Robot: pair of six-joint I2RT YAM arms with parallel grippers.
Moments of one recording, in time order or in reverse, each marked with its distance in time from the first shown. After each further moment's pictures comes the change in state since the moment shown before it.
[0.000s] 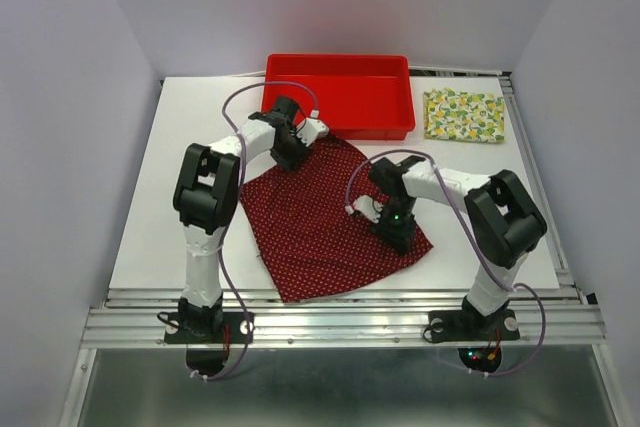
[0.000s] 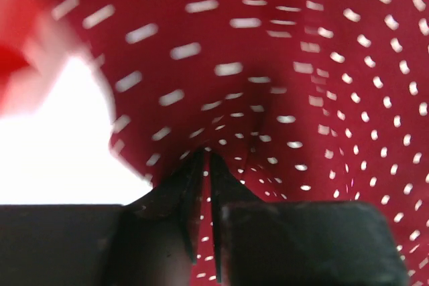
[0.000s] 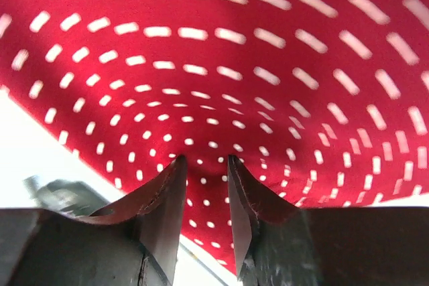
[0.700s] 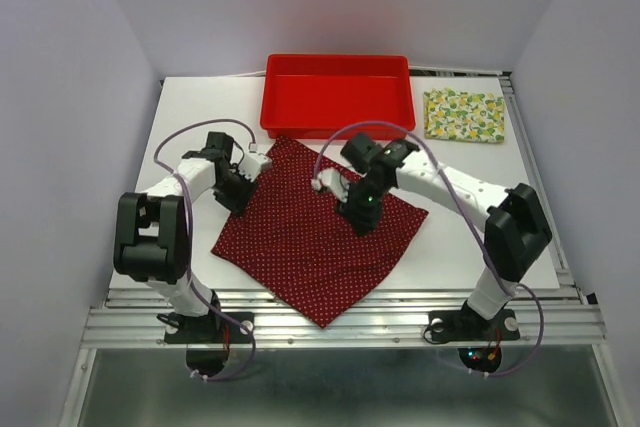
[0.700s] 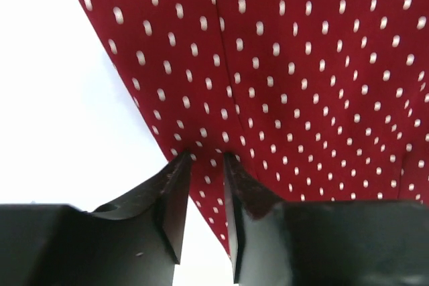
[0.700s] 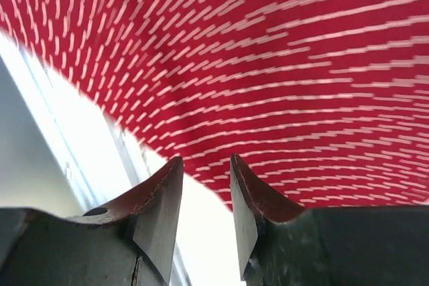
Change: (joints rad) left arm 0.267 -0.502 -0.601 -0.045 0.082 0.034; right arm 0.233 -0.077 0.251 -0.041 -0.124 0.091
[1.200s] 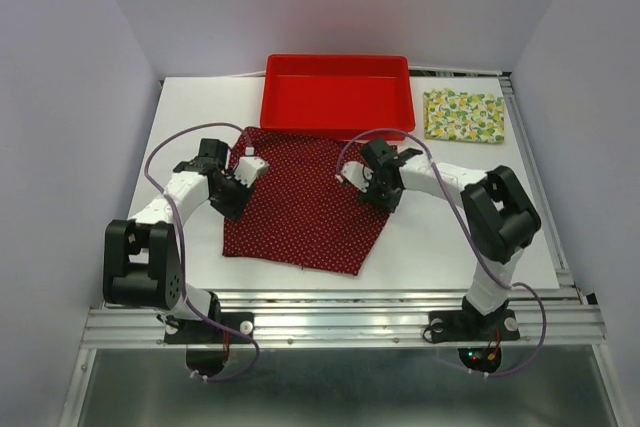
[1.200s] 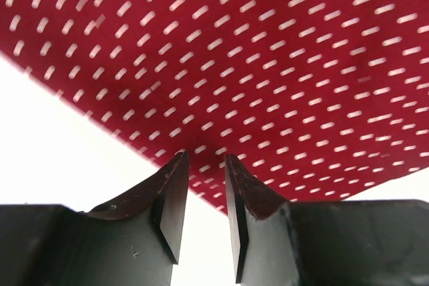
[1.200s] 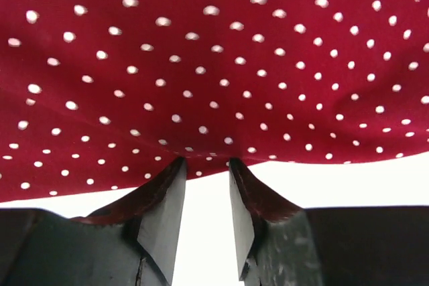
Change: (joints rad) left arm -0.006 -0.144 -0.069 0.001 0.000 0.005; right arm -0.220 0.153 -0.138 0.396 0.387 -0.067
